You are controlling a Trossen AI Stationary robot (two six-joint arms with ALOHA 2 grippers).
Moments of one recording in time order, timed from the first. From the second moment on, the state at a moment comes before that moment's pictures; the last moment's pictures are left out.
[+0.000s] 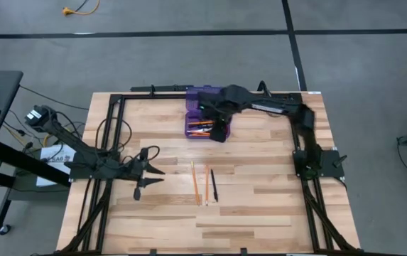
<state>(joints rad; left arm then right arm) -0.58 0.82 0.27 0.37 -0.49 -0.15 -0.25 2.05 2.04 -1.39 0.05 -0.06</state>
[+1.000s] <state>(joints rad) -0.41 1.42 0.53 0.60 -0.74 -0.34 0.03 1.41 0.50 0.27 0.52 0.22</state>
